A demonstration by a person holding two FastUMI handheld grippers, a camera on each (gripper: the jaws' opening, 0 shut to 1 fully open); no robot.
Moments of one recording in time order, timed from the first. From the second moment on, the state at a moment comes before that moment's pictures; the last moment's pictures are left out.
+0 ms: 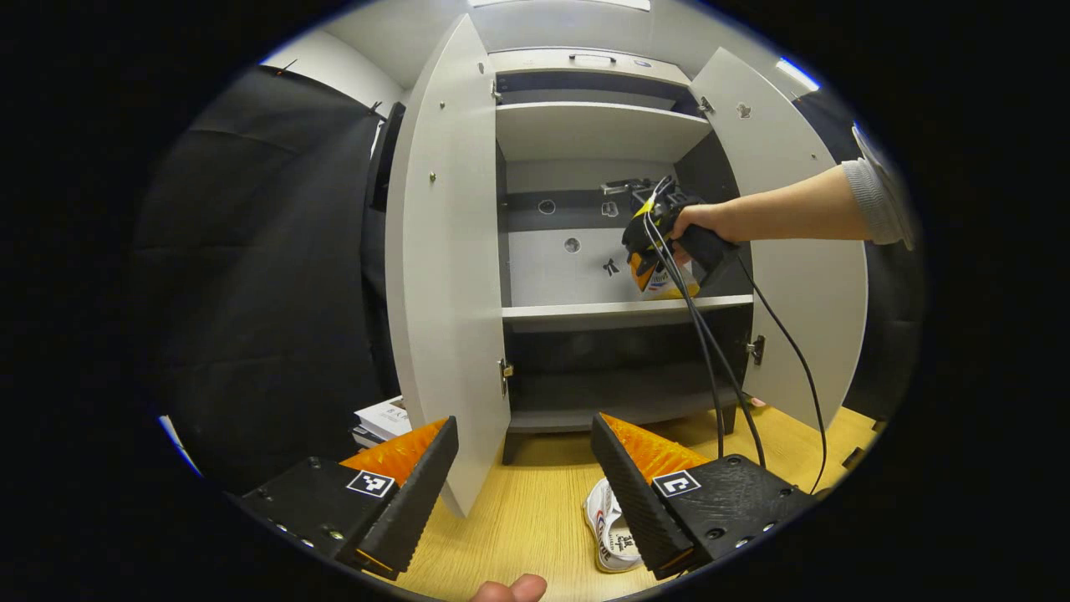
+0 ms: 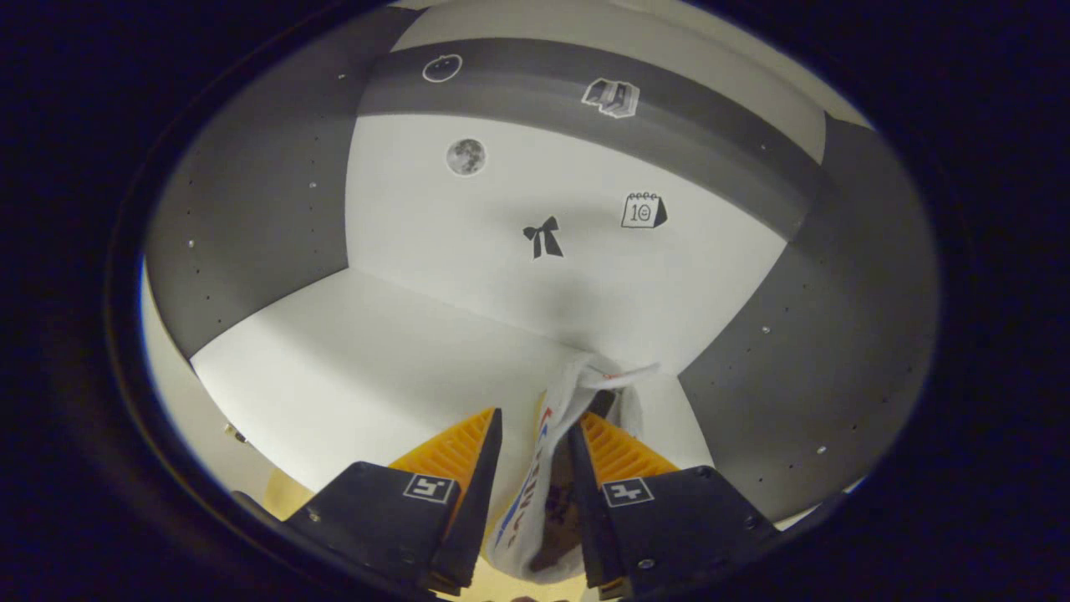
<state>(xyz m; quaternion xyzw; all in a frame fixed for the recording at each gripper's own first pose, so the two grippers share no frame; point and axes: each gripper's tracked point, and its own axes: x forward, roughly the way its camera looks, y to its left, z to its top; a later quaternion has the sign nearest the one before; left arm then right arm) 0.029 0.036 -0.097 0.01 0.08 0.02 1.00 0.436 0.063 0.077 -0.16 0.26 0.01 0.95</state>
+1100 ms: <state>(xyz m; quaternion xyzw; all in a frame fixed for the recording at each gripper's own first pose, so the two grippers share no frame) 0.011 -0.011 -0.094 0.01 0.07 -0.03 1.00 0.158 0.005 0.057 -0.05 0.01 0.03 1.00</state>
